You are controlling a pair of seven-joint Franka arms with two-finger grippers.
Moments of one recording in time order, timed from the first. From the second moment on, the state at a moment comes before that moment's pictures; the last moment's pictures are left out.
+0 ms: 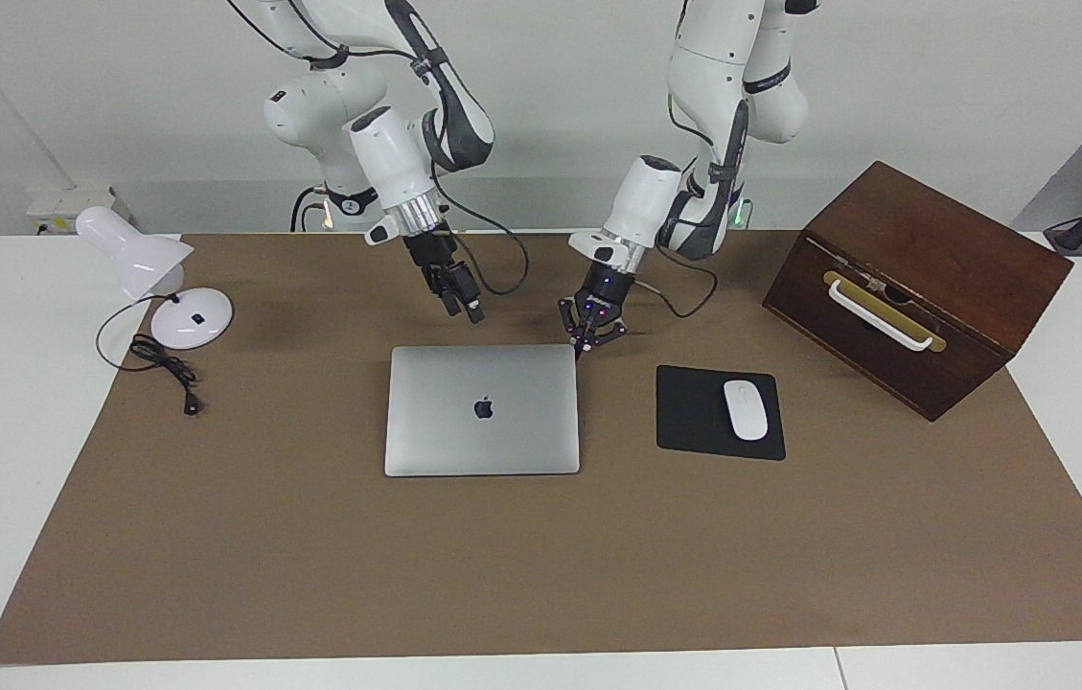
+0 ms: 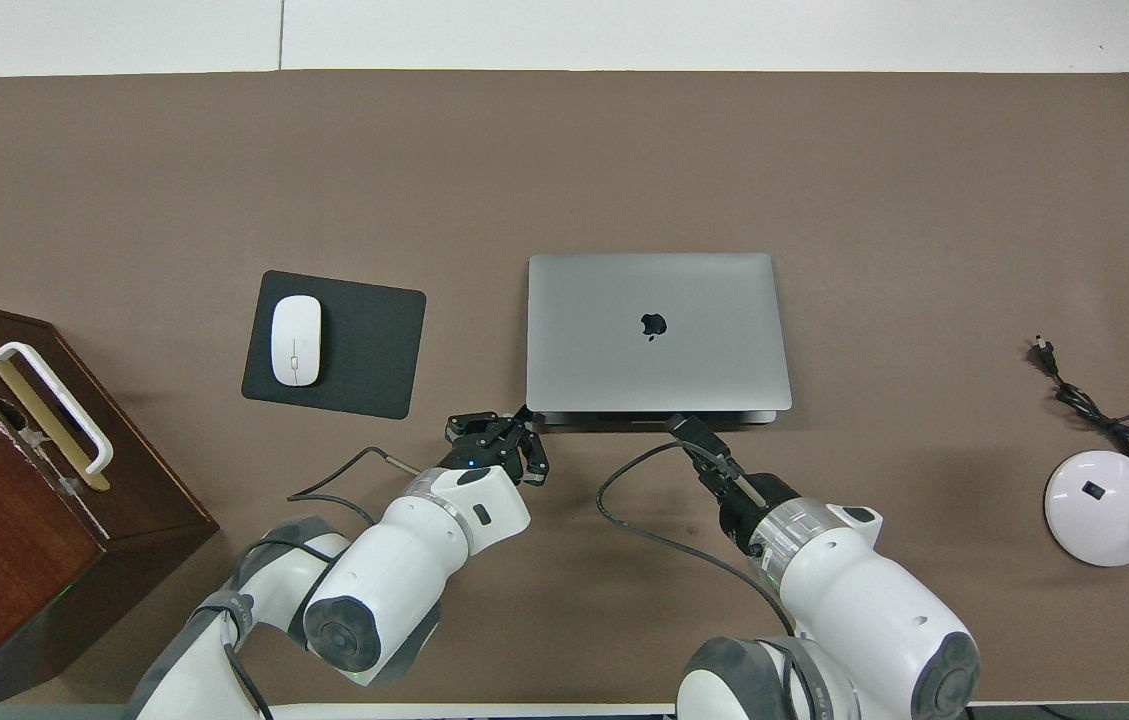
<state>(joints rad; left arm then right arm) -0.76 0.18 0.03 -2.58 -0.06 3.48 -0.17 0.83 -0.17 -0.14 -2.71 0.92 3.21 0.67</state>
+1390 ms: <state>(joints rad) -0.77 0.26 0.03 -2.51 -0.06 3.49 -0.17 0.80 -0.09 -0.14 -2.63 0.92 3.20 0.64</state>
